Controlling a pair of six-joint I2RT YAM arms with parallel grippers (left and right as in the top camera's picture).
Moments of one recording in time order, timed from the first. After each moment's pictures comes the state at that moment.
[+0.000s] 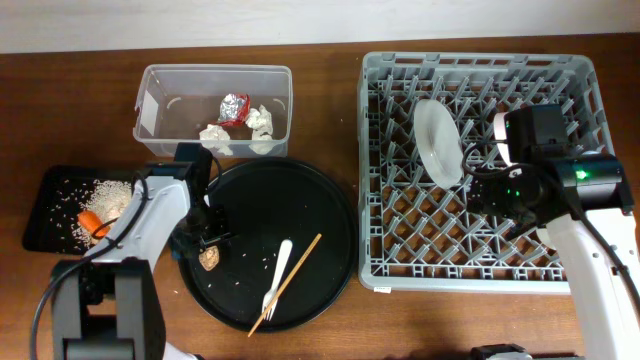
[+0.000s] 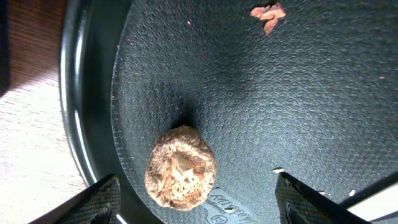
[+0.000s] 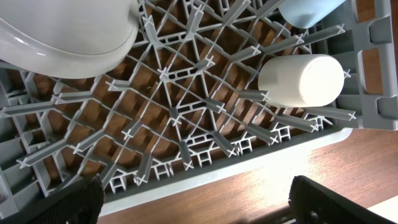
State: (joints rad) left arm -0.05 1.71 1.07 -1.05 -0.01 -0.38; right arm 0.04 1.32 1.40 -1.38 0.24 0.31
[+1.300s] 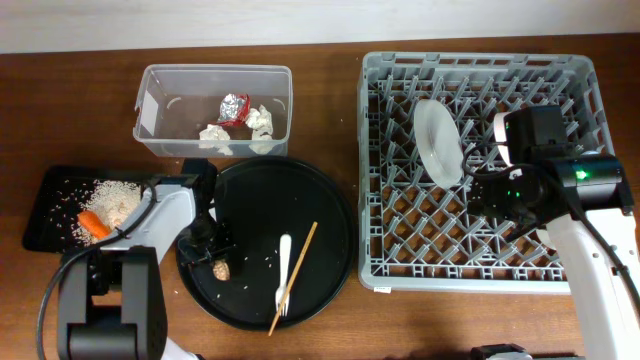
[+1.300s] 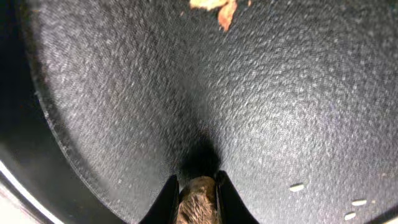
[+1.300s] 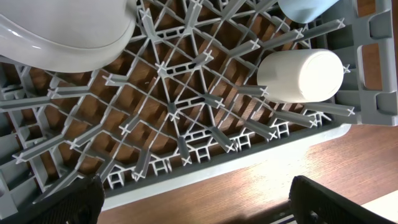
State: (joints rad) left arm -0.06 1.75 0.98 -0.98 0.04 -0.36; right arm 0.04 1.32 1.40 -1.40 0.24 0.31
